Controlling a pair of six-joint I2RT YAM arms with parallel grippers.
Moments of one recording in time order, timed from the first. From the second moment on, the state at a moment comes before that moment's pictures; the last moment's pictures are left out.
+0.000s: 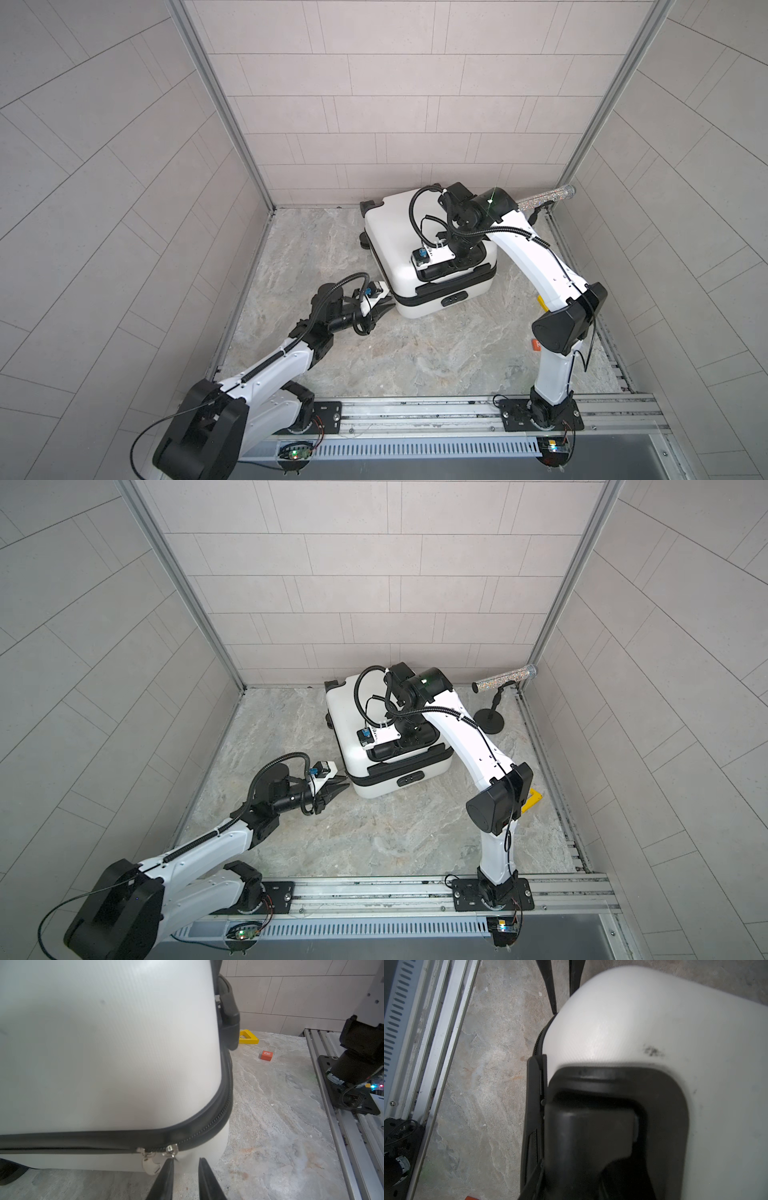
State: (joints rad) left arm -0.45 1.07 0.35 0.38 0.62 0.29; right arm 0.54 1.89 2.17 -1.59 -0.30 -1.34
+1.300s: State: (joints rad) left arm -0.44 1.06 0.33 0.43 0.57 0.08; right arm 0.61 1.90 2.18 -1.49 -0.22 -0.99
